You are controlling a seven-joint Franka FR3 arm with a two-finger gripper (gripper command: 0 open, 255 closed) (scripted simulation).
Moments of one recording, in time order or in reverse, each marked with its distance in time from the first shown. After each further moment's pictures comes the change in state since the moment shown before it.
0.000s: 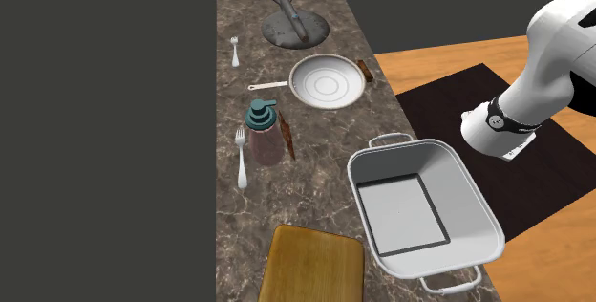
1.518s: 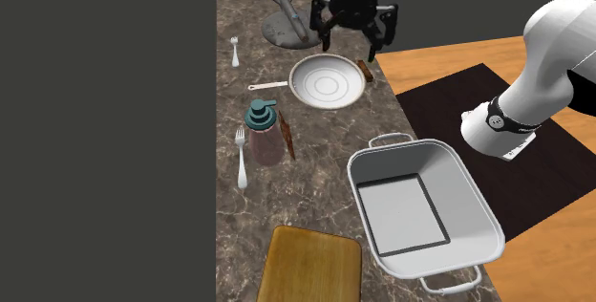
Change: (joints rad) arm 0.168 0.616 -0.556 0.143 -0.016 0.263 -1.078
